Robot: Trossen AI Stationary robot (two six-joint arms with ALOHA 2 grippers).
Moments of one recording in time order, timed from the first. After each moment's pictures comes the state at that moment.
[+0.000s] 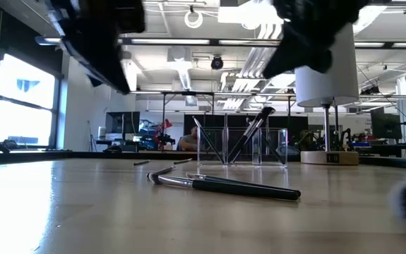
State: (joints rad) left arm -0.30 1.37 0.87 -0.35 -0.11 -0.55; right arm 0.30 1.41 0.90 -0.30 0.50 0.67
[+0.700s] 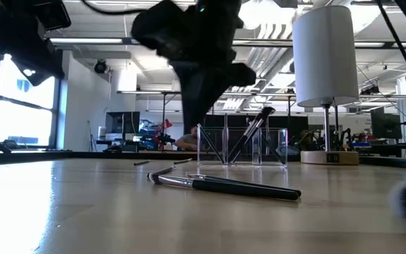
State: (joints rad) left arm -0.45 0.69 0.48 -0.43 -0.29 -0.66; right arm 0.20 2.23 1.94 -1.01 0.15 0.83
